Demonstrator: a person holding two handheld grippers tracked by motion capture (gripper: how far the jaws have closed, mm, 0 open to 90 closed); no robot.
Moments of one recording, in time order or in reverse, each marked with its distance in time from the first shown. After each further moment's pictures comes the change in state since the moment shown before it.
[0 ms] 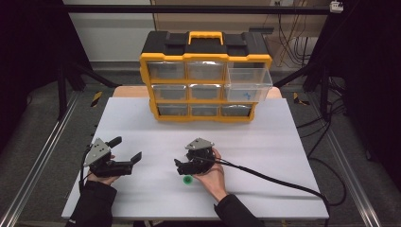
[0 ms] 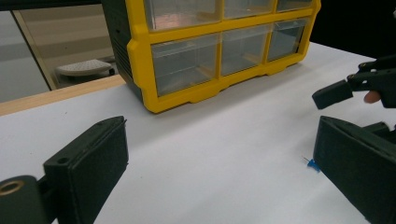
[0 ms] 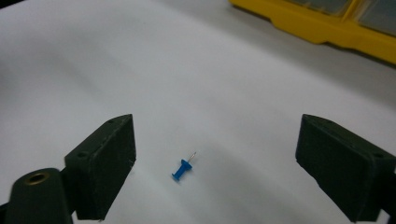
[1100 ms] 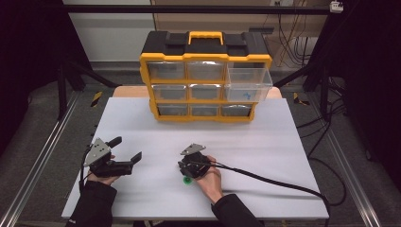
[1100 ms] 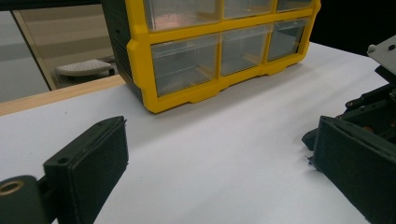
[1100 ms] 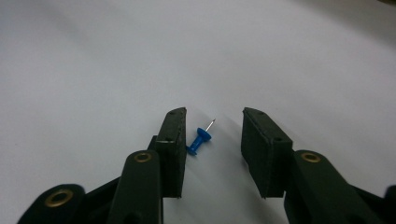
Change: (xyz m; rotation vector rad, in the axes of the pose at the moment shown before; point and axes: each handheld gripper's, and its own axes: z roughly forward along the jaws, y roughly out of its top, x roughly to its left) left arm 0.000 0.000 0.000 0.000 0.000 0.005; right arm 0.008 -0.014 0.019 0.125 -0.009 -0.051
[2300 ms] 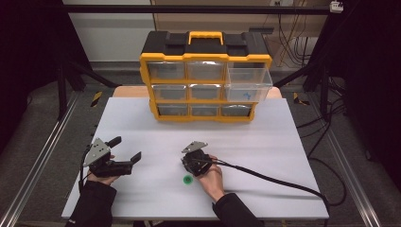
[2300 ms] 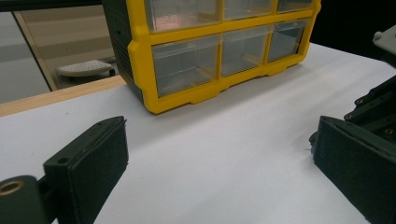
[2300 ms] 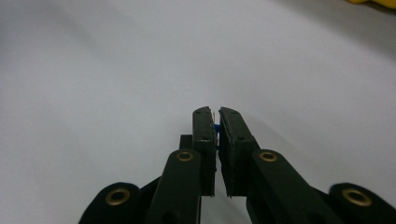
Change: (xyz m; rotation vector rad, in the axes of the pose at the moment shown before) left arm 0.000 0.000 -0.001 -0.002 0.001 -0.002; right arm -0.005 0.008 -0.011 0.002 0.037 0.000
